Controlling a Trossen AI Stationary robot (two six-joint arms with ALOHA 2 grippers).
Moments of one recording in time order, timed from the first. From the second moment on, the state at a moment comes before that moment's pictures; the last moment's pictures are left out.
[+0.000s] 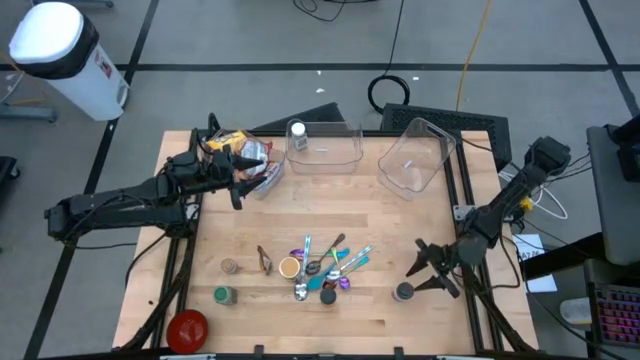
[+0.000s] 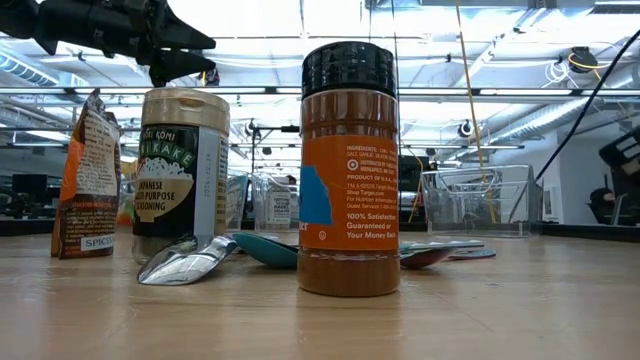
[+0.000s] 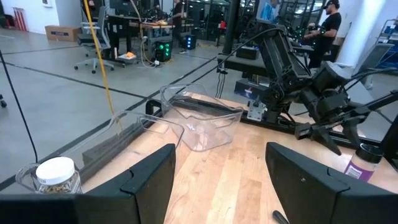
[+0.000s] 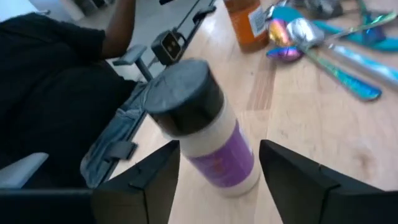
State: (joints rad) left arm 0.34 0.64 0.44 0.14 0.08 -0.11; right arm 0.85 0.83 0.02 0.45 0.27 0.61
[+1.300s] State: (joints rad) left arm 0.34 0.64 0.44 0.14 0.08 -0.12; right arm 0.84 1.64 0.27 0.79 0.31 0.66
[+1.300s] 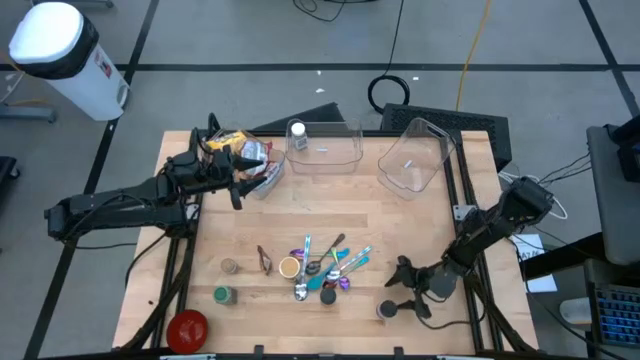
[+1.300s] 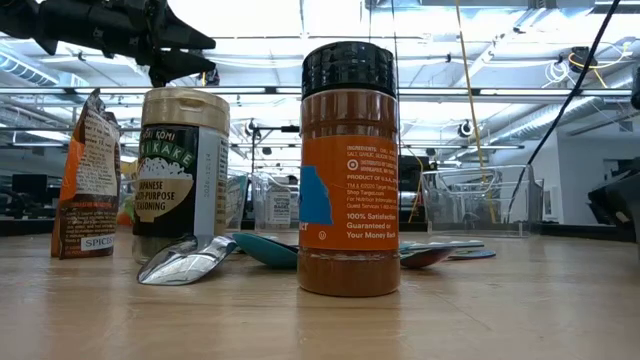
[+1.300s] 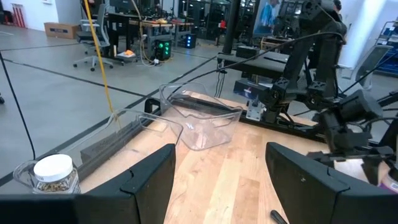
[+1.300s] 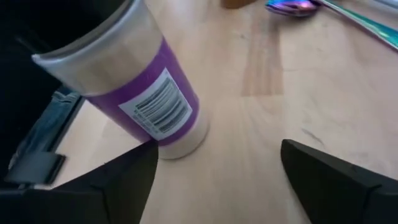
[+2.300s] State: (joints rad) left arm 0.34 0.64 0.44 0.13 0.08 -0.13; right arm 0.75 1.83 0.43 0.89 0.23 0.28
